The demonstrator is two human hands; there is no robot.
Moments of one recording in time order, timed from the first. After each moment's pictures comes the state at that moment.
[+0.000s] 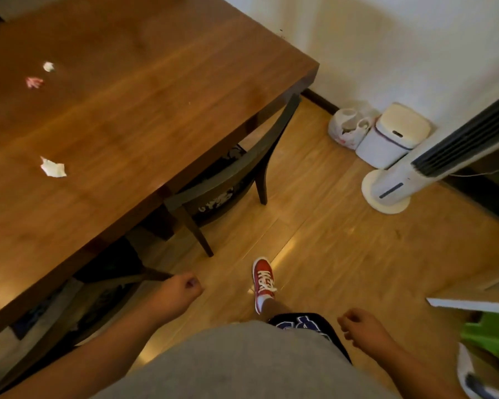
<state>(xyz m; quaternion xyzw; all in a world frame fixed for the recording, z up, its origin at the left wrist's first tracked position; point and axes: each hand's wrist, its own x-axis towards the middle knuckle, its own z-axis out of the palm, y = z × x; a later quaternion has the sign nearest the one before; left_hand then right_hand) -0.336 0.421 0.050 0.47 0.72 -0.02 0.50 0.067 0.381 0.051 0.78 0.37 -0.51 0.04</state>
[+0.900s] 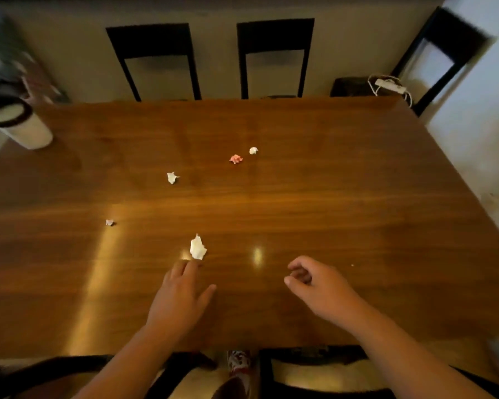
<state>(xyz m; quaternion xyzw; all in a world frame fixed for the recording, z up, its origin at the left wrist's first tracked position) -0.548 0.589 0.136 0.31 0.92 0.17 0.18 -0.372 0.814 0.180 0.33 0.80 -0.49 0.12</state>
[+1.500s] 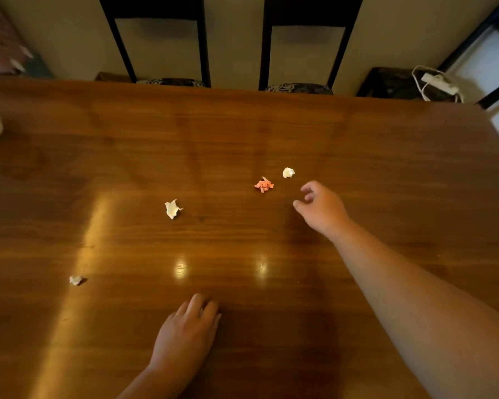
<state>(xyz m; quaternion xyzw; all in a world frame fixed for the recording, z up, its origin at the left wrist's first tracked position) -0.696 0.651 0.012 0.48 0.87 0.11 0.05 -0.681 0.996 0.074 0.42 0.84 -0.35 0.00</state>
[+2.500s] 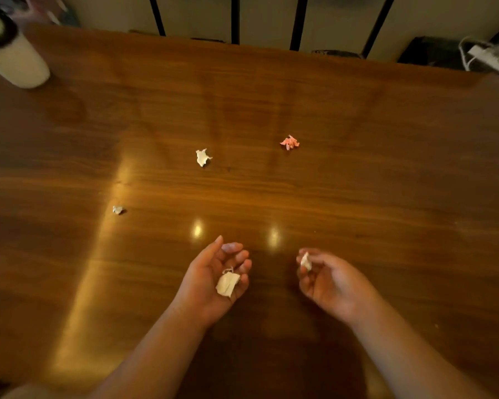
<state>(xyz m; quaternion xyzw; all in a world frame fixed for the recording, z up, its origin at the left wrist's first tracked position) -0.668 0.647 0.080 -0.21 0.32 0.74 0.55 -0.541 0.844 0.077 0.48 0.21 -0.85 0.05</state>
